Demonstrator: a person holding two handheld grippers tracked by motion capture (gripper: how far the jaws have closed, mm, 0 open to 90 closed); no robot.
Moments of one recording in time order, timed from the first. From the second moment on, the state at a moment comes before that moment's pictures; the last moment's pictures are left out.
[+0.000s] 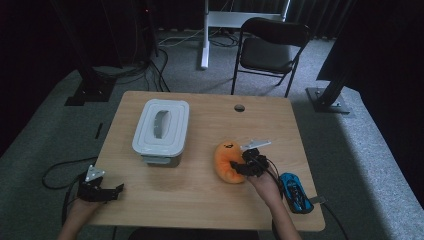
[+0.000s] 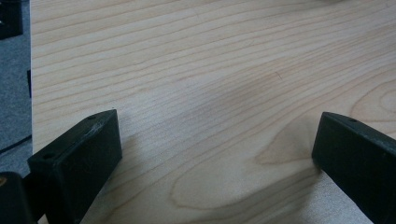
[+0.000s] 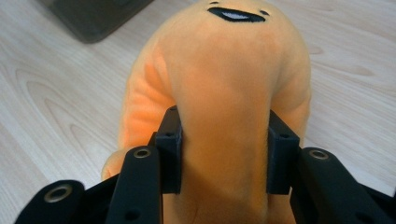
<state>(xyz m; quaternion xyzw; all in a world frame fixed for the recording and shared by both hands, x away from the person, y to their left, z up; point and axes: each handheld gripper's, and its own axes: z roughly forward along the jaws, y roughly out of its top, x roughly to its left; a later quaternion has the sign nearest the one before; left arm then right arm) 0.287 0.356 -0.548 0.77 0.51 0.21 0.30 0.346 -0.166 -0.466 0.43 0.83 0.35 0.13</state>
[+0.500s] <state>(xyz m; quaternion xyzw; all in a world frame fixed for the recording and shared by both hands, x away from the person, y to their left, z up) 0.287 0.356 -0.548 0.77 0.51 0.21 0.30 0.362 -0.203 -0.449 0.47 0.80 0.35 0.15</state>
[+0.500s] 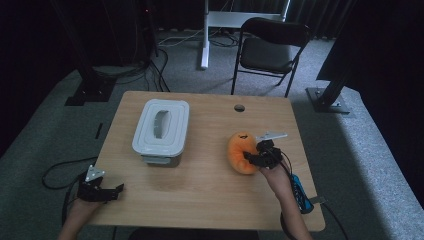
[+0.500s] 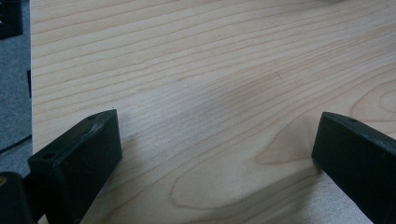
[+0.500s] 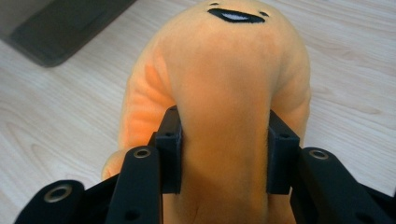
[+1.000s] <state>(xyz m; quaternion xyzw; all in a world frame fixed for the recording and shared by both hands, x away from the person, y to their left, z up) 0.287 0.356 -0.548 0.77 0.51 0.21 0.30 0.390 -0.233 -0.438 0.49 0.78 0.35 0.16</state>
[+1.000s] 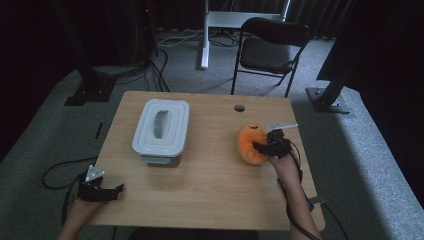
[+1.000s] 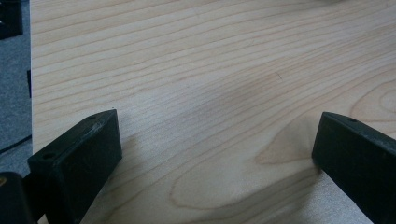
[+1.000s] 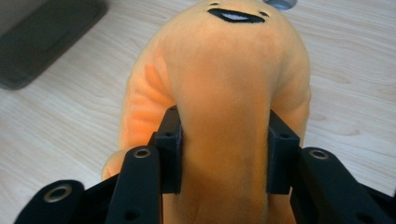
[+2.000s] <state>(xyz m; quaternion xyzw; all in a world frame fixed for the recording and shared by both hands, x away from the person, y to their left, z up) 0.287 0.356 -0.548 0.77 0.51 0.21 0.30 0.440 -0.303 -0.440 0.57 0.74 0.30 0.19</state>
